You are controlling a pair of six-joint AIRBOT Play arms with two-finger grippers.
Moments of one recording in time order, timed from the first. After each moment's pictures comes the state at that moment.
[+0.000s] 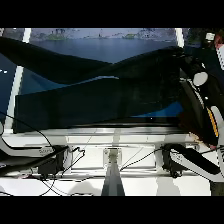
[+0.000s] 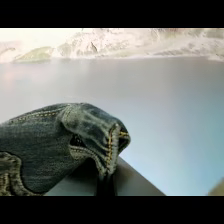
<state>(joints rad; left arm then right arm) 0.41 -1.55 1.78 1.52 -0.93 -1.51 -0.05 -1.16 0.86 -1.19 0.16 1.27</state>
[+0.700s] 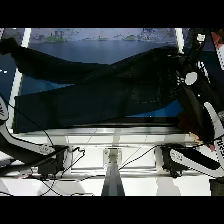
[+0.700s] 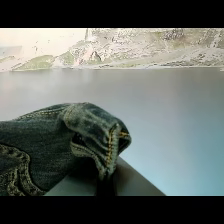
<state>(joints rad) 0.37 -1.76 1.78 1.56 -0.80 -1.51 -0.01 -1.22 0.86 -1.19 0.09 1.27</state>
